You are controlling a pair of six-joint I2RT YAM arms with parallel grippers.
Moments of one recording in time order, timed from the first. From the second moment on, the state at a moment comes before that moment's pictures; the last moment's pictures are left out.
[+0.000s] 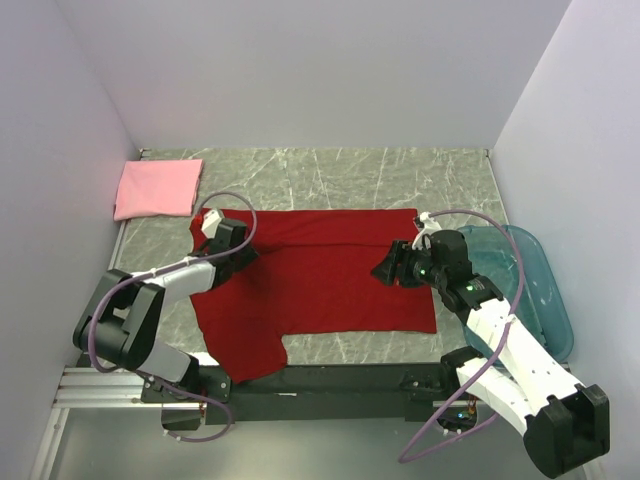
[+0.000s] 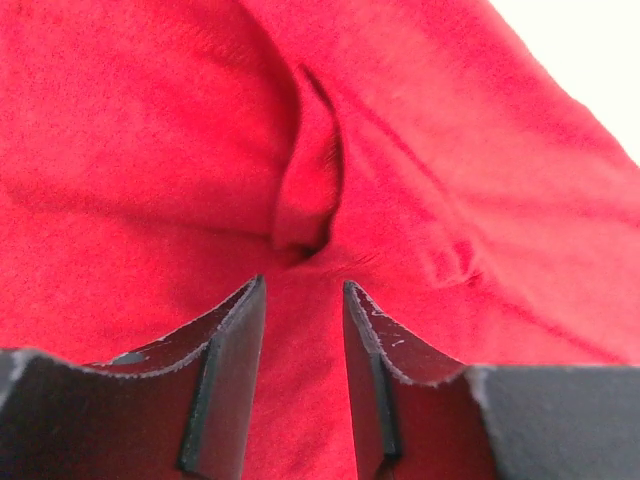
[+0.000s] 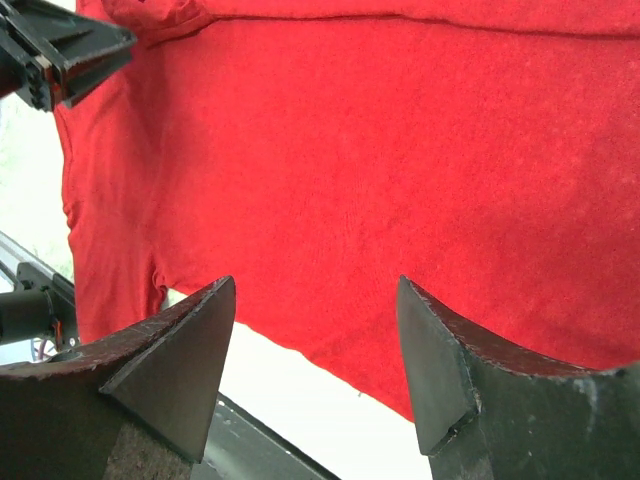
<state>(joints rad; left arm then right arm) -0.38 1.46 0.63 0.04 -0.29 -0.93 0.33 0.86 0.58 -0.34 -0.32 0.46</state>
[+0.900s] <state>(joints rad) -0.38 1.55 0.71 0.04 -0.31 -0.91 0.33 0.87 0.57 -0.33 -0.32 0.46</state>
